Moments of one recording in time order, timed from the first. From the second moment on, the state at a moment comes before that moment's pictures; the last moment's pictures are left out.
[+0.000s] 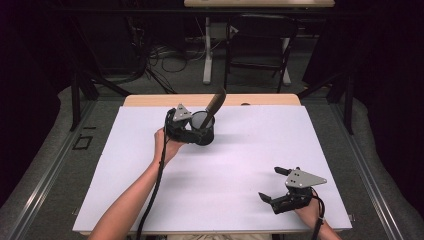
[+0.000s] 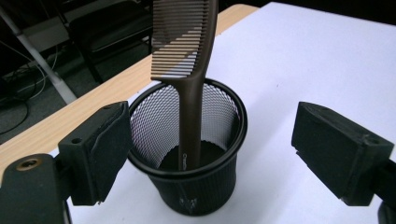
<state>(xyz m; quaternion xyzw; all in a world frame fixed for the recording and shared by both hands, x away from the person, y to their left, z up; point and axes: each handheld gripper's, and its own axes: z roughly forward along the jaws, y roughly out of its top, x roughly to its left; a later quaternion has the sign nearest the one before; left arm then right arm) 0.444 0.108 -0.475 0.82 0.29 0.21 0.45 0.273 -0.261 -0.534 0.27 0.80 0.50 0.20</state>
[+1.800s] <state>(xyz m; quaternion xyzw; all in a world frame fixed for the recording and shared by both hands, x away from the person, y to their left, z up) 0.374 0.168 -0.487 0.83 0.31 0.21 0.41 0.274 -0.261 -0.534 0.27 0.80 0.49 0.20</state>
